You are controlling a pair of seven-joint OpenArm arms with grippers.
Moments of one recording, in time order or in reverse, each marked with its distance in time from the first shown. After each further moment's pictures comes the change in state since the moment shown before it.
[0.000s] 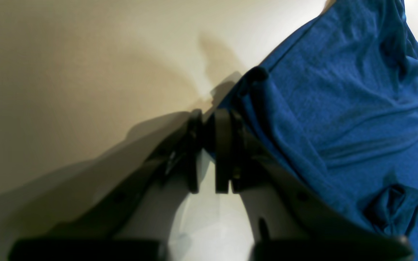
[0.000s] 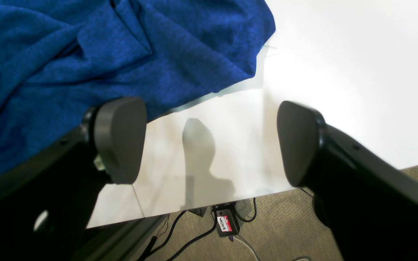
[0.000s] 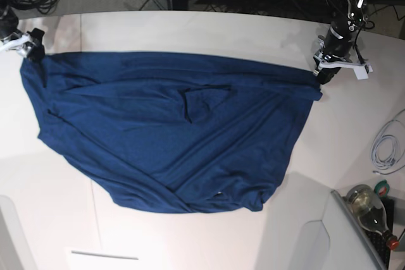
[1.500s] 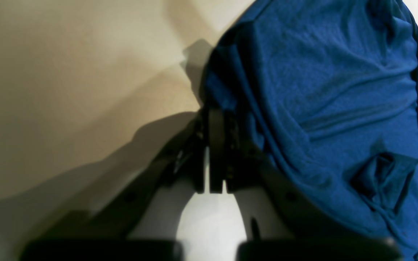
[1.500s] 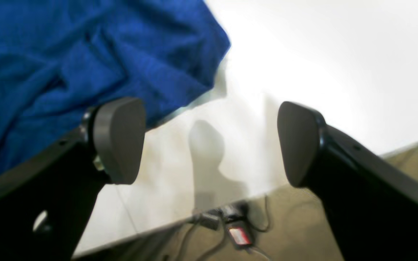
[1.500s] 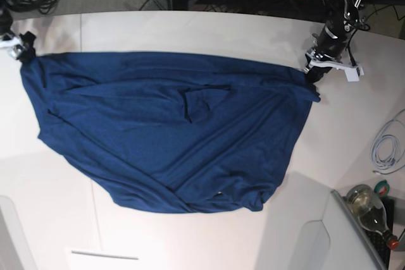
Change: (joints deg) left arm 1.2 0.0 3.7 1.6 -0.9 -0.7 2.9; right arm 4.4 0.7 6.3 -6.6 -0.1 -0.2 0.4
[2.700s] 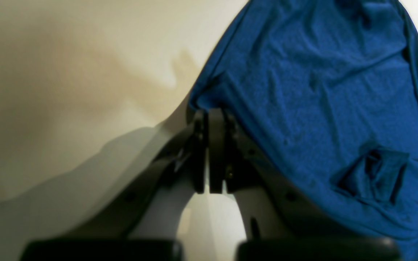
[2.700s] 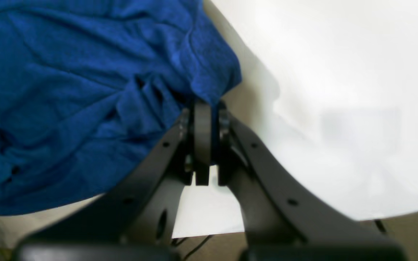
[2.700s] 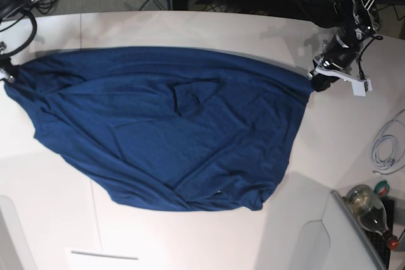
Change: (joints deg) left arm 2.3 0.5 0.0 17.0 1.6 2.7 11.4; right arm 11.6 7.8 -0.5 -2.4 0.5 -3.1 -19.3
